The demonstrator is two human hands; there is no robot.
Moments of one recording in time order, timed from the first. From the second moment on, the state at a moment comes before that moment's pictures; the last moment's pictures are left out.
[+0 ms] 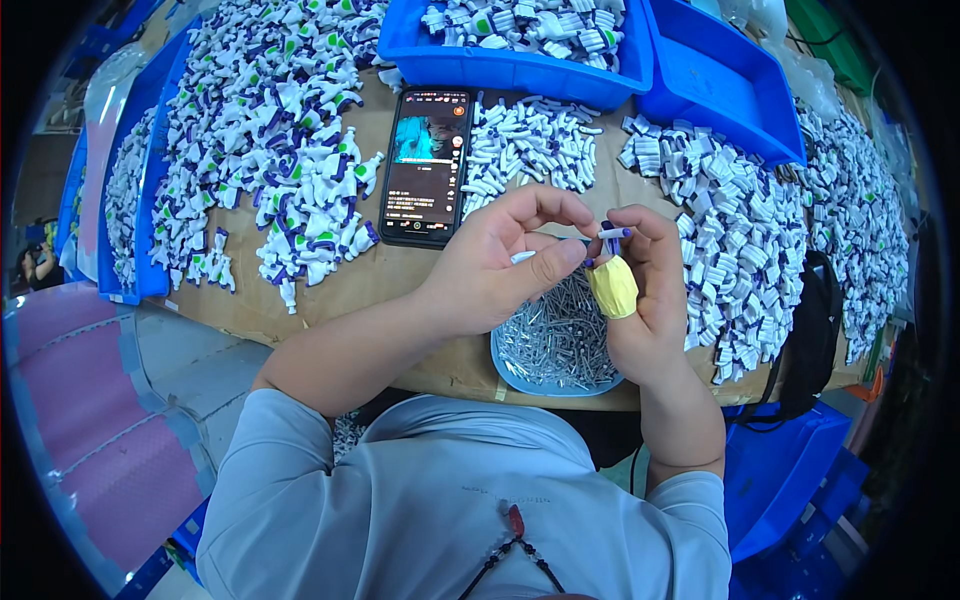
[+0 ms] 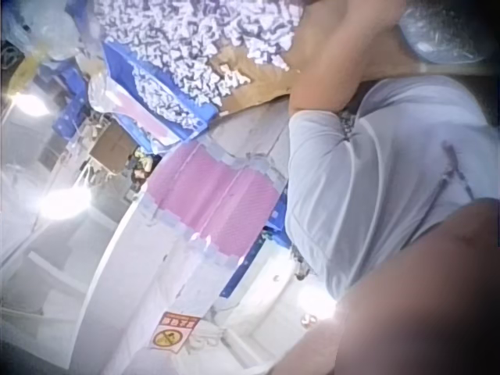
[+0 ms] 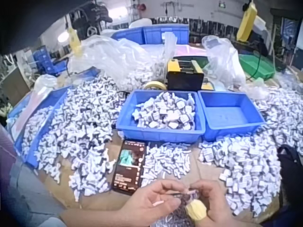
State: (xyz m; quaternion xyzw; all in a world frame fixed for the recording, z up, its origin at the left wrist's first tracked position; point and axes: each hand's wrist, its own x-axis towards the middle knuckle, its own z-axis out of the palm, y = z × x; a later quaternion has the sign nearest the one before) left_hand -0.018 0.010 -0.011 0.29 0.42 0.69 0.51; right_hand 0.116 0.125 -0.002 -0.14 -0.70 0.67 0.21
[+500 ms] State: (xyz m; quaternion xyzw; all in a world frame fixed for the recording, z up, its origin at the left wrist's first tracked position) left_hand -0.020 0.011 -0.014 0.13 0.25 0.75 0.60; right_hand 0.117 0.125 -0.002 -0.13 -0.68 0.69 0.21
